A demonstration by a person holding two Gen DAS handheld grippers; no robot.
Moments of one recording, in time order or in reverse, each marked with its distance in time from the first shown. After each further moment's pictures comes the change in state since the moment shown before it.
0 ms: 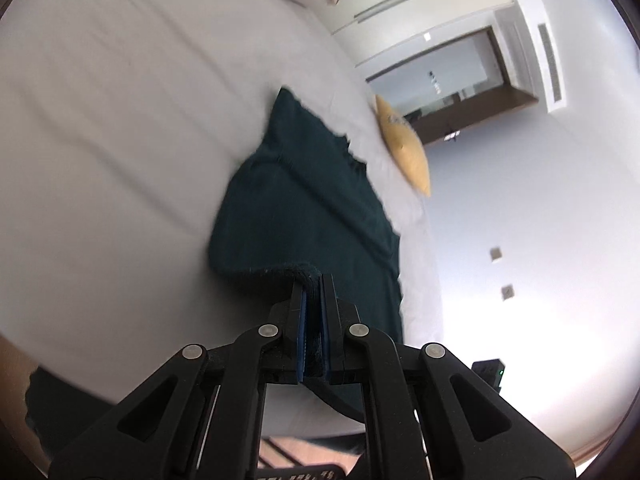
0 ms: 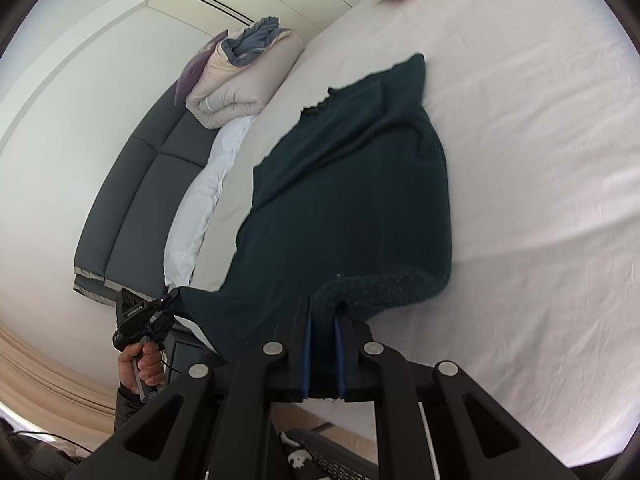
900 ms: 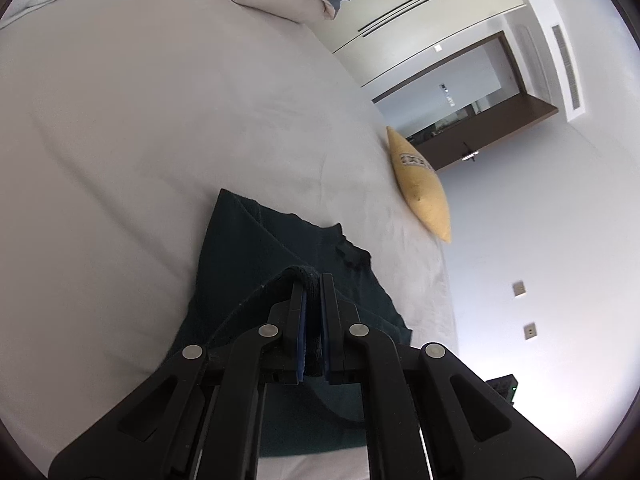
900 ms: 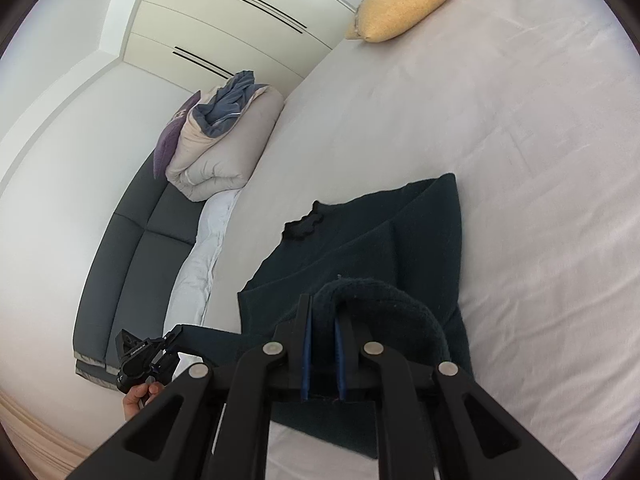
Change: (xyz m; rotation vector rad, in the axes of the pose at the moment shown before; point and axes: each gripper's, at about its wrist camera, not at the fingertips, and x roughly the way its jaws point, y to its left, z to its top) left arm 0.172 -0.068 0.200 0.042 -0.049 0.090; right arm 0.083 -0.020 0.192 0.108 -0.154 -0.004
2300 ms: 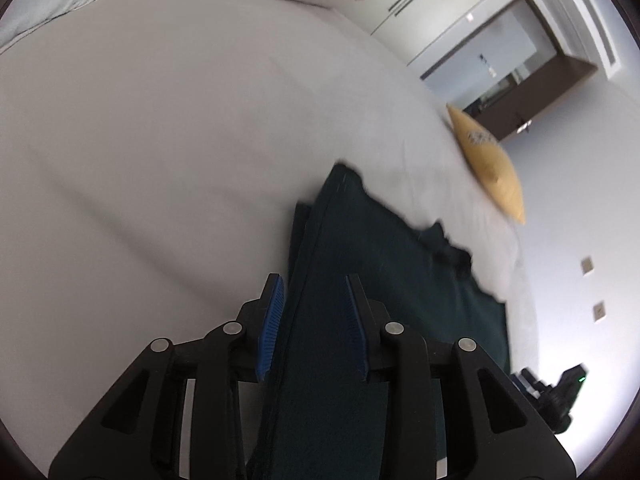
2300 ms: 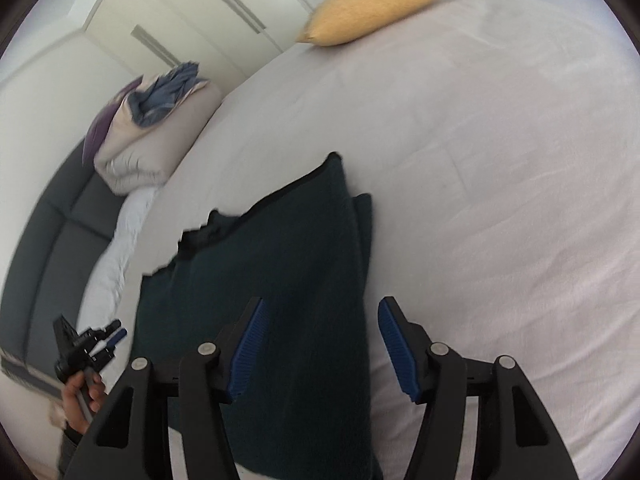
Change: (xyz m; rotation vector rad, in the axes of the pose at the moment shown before) left arm 0.114 0.061 0.015 0.123 0.044 0.240; right arm 0.023 -0.025 0.003 -0.129 -0.036 -0.320
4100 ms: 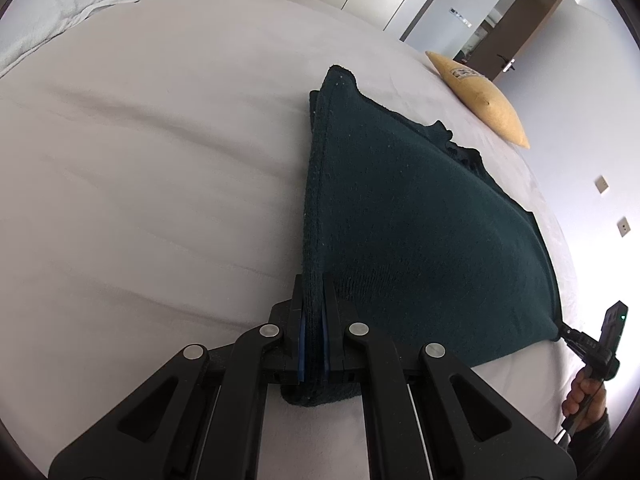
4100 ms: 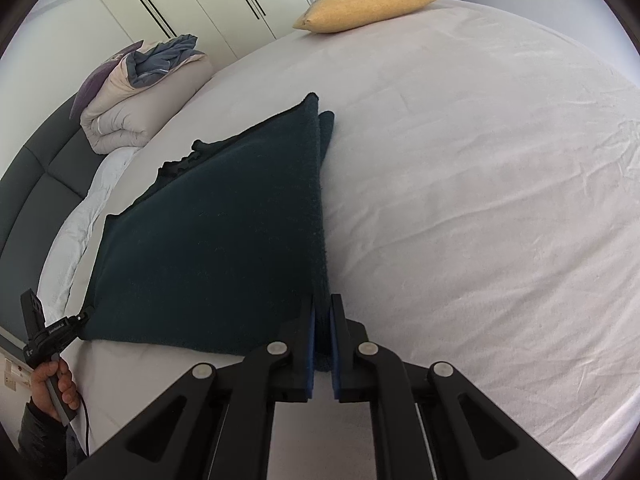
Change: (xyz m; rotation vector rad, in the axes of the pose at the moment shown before) left arm -0.029 0.020 -0.097 0.211 0.023 0.049; right arm -0.030 -0.009 -0.086 -0.072 0.011 -0.132
